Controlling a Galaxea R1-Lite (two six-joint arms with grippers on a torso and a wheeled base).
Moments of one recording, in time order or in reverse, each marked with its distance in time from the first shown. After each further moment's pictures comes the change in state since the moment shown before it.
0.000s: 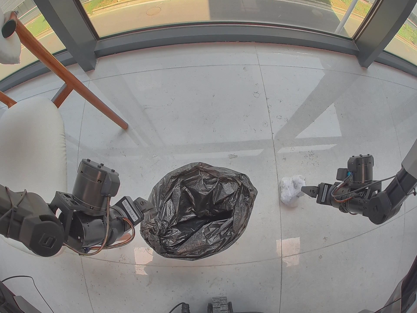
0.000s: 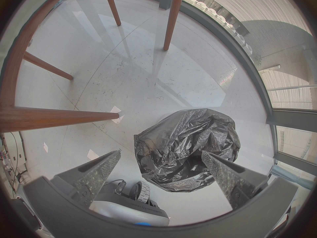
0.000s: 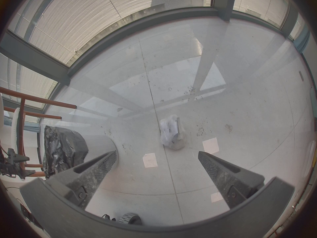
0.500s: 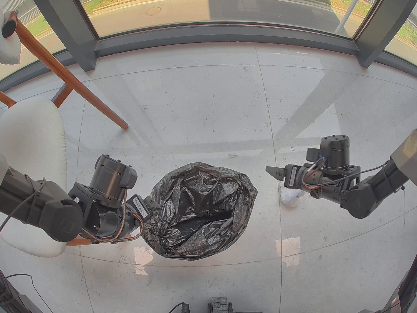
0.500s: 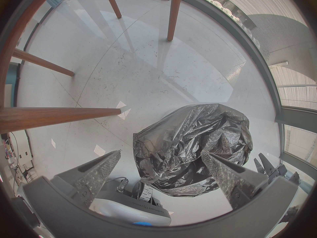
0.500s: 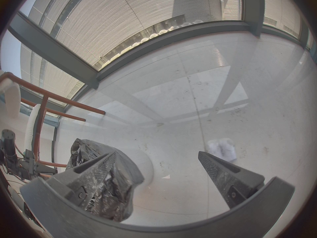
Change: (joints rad) left arm 0.018 0.117 -0.121 0.096 -0.024 -0.010; right arm 0.234 0.019 -0.209 0.018 -0.053 0.033
